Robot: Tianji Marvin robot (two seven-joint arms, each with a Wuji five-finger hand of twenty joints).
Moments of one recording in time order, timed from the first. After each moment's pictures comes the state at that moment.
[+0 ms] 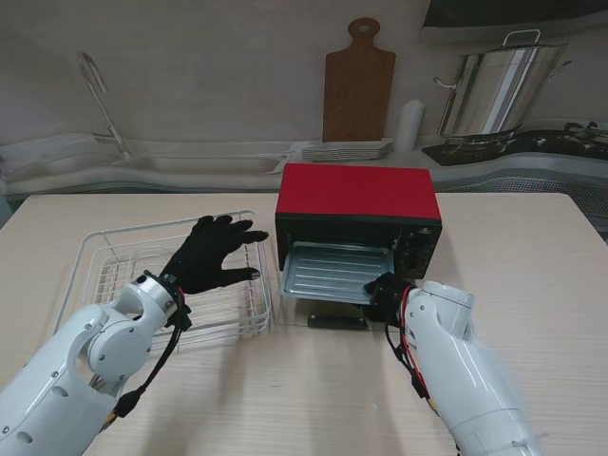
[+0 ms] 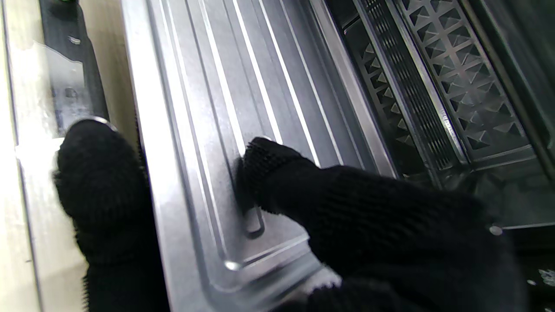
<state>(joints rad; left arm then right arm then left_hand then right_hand) 1.49 -1.06 -1.26 -1.69 0.80 -0.24 -0.06 -1.40 -1.41 1.38 -1.46 0.88 0.69 -0.58 0.69 -0.12 0.14 -0.03 0.25 0.01 0.29 0.30 0.28 0.12 0.11 0.33 0.12 0.24 0.11 0.41 -0.08 0.30 0.13 0.46 0.81 -0.81 1.37 -0.25 1.02 0.15 0.73 0.26 1.13 0.28 0.70 0.30 1.20 0.29 0.64 0.28 1.06 0.36 1.46 0.09</state>
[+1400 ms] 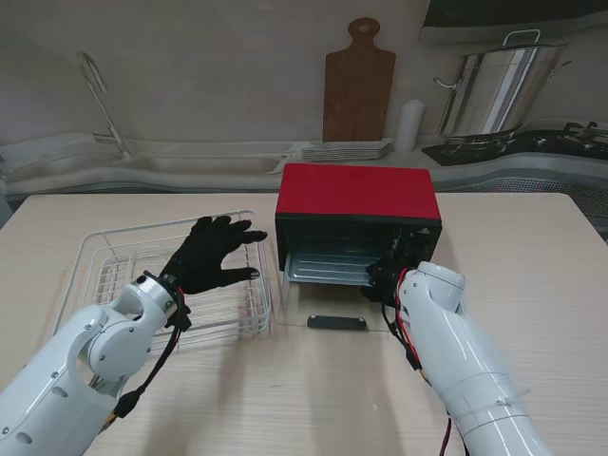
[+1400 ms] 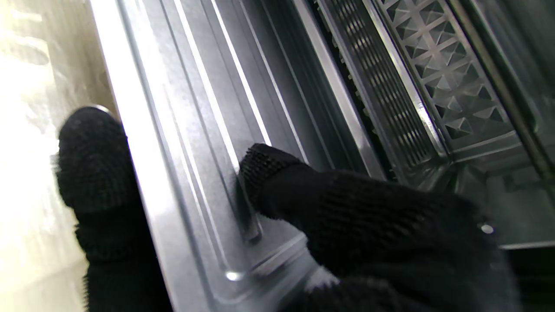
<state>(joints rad) 1.49 -1.06 -1.26 -1.69 0.80 -0.23 -0.07 -1.25 -1.43 1.36 -1.27 0.89 0.61 -0.56 0.69 -0.12 0.14 -0.03 0.25 0.01 0.29 0.30 0.28 0.12 0.11 0.33 0.12 0.24 0.11 0.41 -0.08 0.30 0.13 0.46 0.81 -0.76 1.37 -0.25 0.94 0.14 0.71 0.24 1.06 0.28 0.65 0.30 1.17 0.28 0.52 0.23 1.08 0.35 1.39 0.03</state>
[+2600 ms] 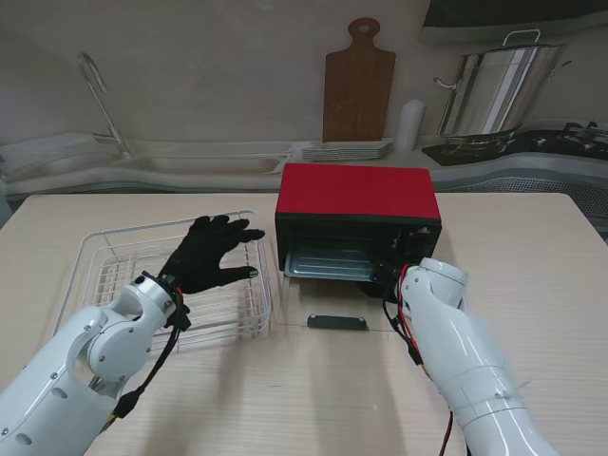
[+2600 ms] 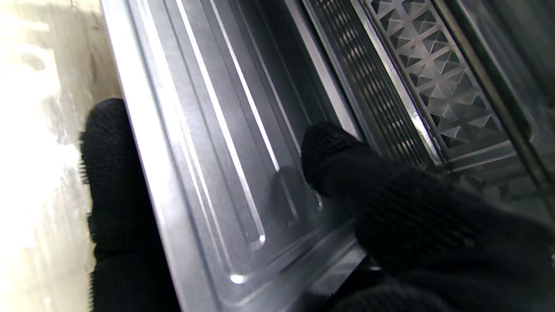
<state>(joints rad) 1.50 -1.06 -1.27 -1.69 0.79 -0.22 -0.06 -1.23 -1.43 1.38 -1.22 0.85 0.62 -0.49 0.69 -0.12 0.14 -0.03 0.25 0.03 0.29 0.30 0.28 0.12 0.11 0.33 0.12 0.23 0.11 0.41 -0.08 0.30 0.13 0.46 0.60 -0.76 1.20 -0.14 0.73 0.21 0.72 0.24 0.95 0.28 0.62 0.31 1.09 0.27 0.31 0.17 1.01 0.30 1.21 0.01</state>
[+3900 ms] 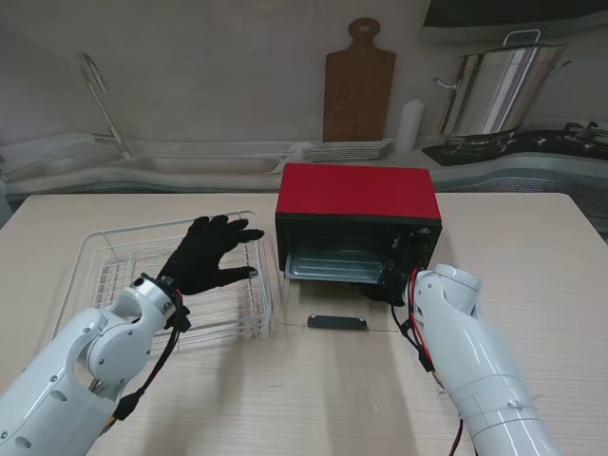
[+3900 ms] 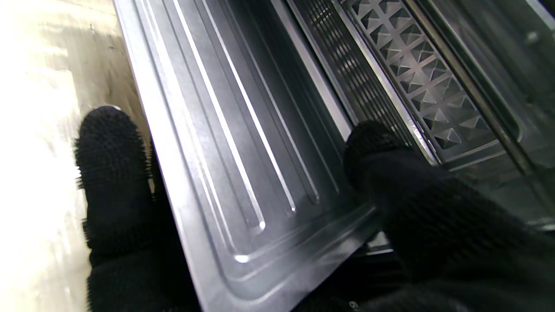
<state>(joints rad) 1.51 -1.07 -1.27 -1.69 0.79 -0.22 -0.04 -1.27 -1.41 1.42 -1.26 0.86 0.64 -0.40 0.69 -0.12 0.14 -0.03 0.25 0.03 0.29 0.31 0.28 0.12 0.11 0.33 0.12 0.23 0.11 0.41 -0.08 0.30 0.13 0.46 0.48 -0.65 1.03 -0.12 0.58 0.18 0.67 0.24 0.90 0.26 0.59 0.31 1.00 0.31 0.31 0.18 0.93 0.36 1.22 0.03</state>
